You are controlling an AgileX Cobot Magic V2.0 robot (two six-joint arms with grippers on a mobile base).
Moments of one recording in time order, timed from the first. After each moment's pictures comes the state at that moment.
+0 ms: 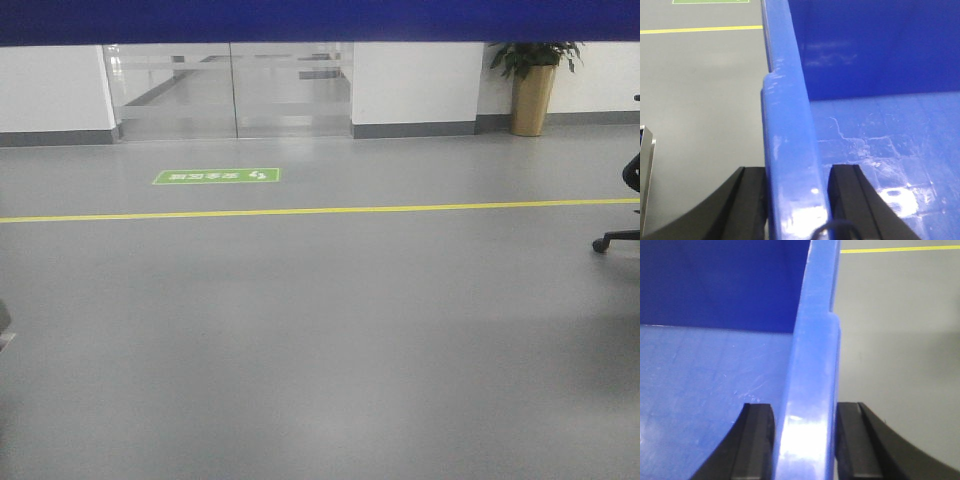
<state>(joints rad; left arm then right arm) -0.10 1.00 -1.42 0.01 0.95 -0.05 0.31 1.00 -1.45 -0.03 1.02 0.15</state>
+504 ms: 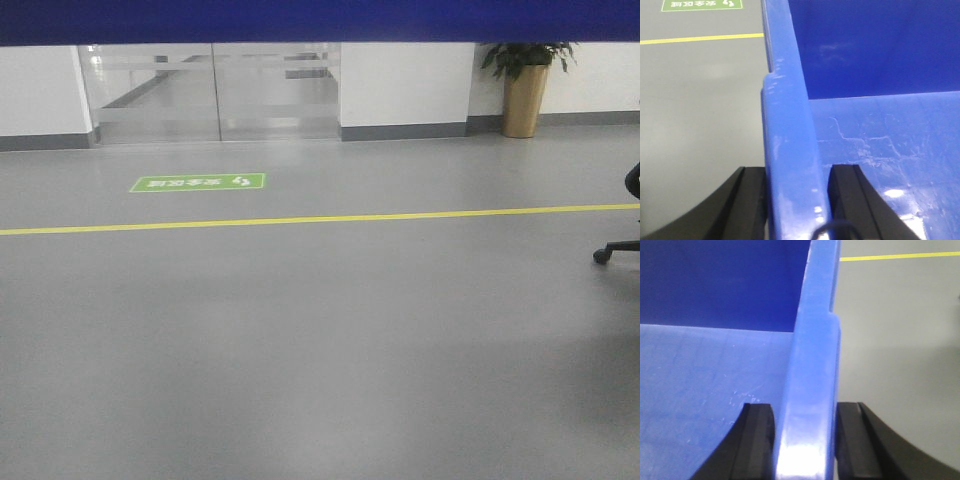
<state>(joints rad) -0.10 1.00 -1.42 0.01 0.95 -0.05 0.31 1.00 -1.45 -0.03 1.02 0.15</state>
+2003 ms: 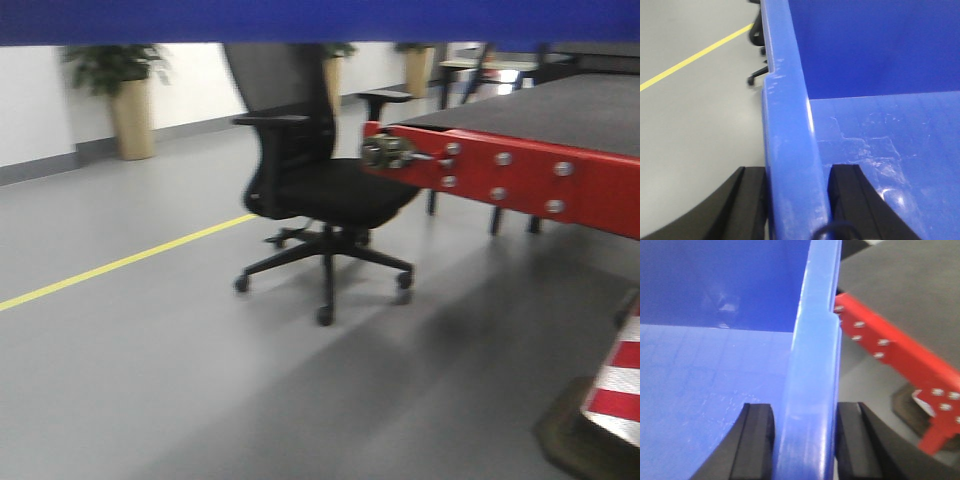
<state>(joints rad) -0.10 1.00 -1.42 0.01 0.95 -0.05 0.31 1.00 -1.45 -0.03 1.02 0.15</state>
